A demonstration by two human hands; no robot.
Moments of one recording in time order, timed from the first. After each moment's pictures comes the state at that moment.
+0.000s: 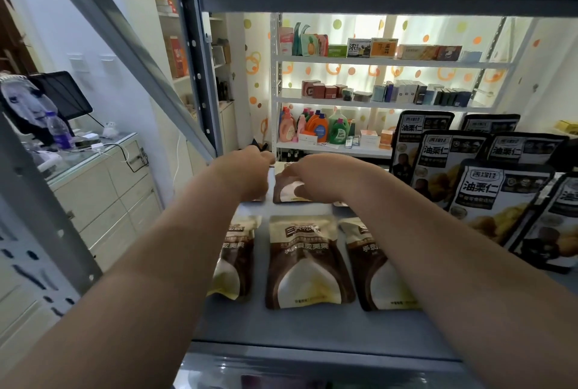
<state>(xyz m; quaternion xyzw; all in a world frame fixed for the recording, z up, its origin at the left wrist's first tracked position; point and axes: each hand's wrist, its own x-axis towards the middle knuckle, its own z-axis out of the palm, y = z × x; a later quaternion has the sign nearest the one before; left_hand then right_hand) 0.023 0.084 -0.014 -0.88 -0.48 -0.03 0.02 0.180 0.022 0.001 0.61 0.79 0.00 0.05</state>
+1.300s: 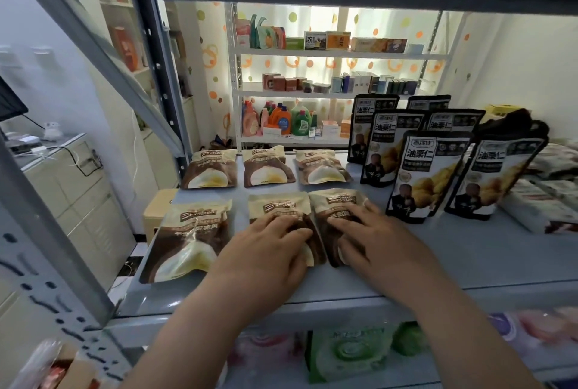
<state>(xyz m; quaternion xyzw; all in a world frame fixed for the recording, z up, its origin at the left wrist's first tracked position) 0.010 -0.078 -0.084 -0.95 -0.30 -0.12 -0.01 0.212 -0.166 -0.087 0.77 0.62 0.02 -0.13</state>
